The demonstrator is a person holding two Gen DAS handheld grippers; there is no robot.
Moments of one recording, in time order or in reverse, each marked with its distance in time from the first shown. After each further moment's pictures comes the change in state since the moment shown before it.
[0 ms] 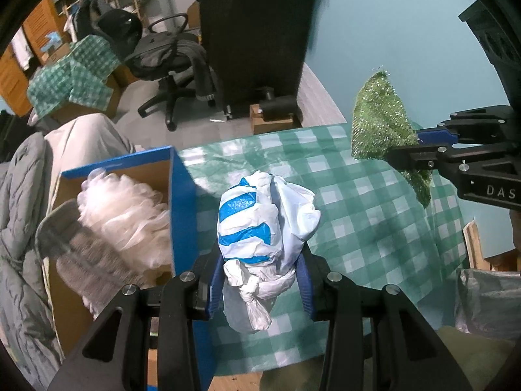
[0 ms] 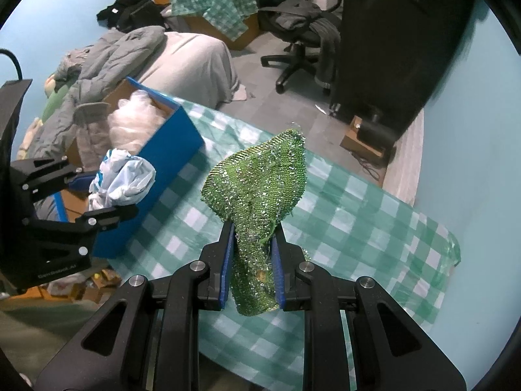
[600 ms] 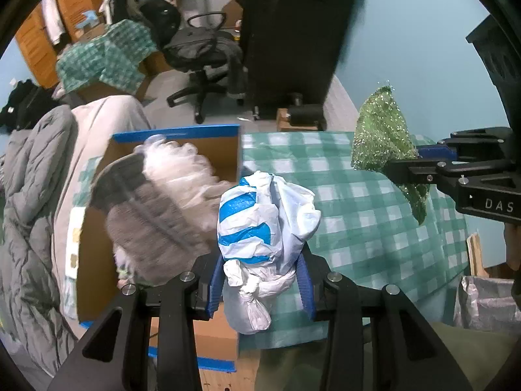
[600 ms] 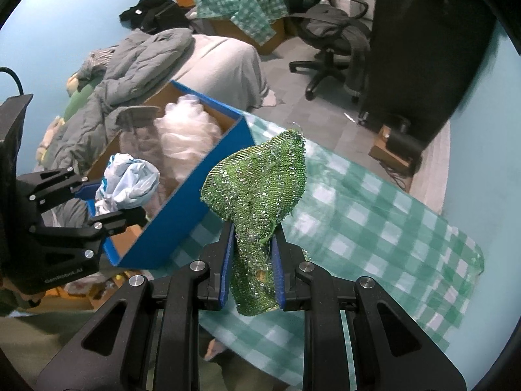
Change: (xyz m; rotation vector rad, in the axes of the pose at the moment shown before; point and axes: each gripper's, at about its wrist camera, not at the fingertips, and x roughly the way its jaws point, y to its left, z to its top) left arm -0.039 0.055 -0.039 -0.126 -0.027 0.050; right arm 0.004 0.063 0.013 -0.032 -0.017 0.095
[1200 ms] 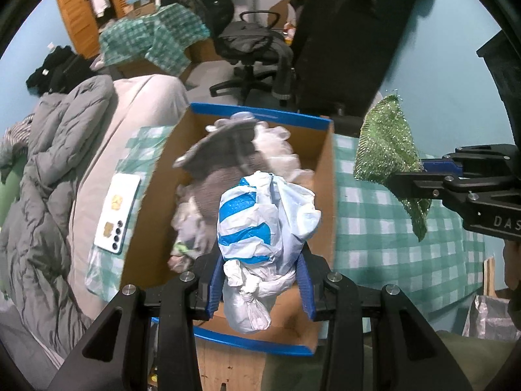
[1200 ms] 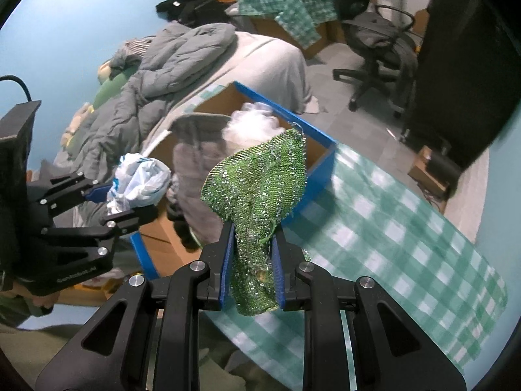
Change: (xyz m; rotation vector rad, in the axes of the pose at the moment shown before) left arm -0.009 0.090 -0.027 -0.153 -0.011 0.090; right arm 0.047 0.079 0.041 -0.094 0.000 0.126
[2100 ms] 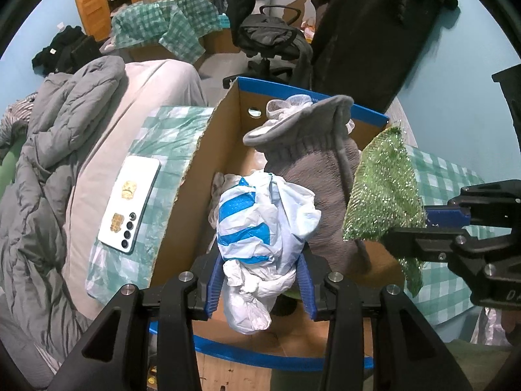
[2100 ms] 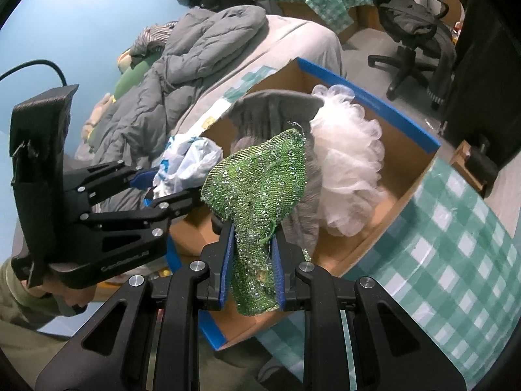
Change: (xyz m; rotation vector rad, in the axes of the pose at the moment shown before) left arm 0.043 0.063 -0.009 -0.056 0.009 -0.017; right arm 0.073 0.057 0.019 0.002 0.064 0.120
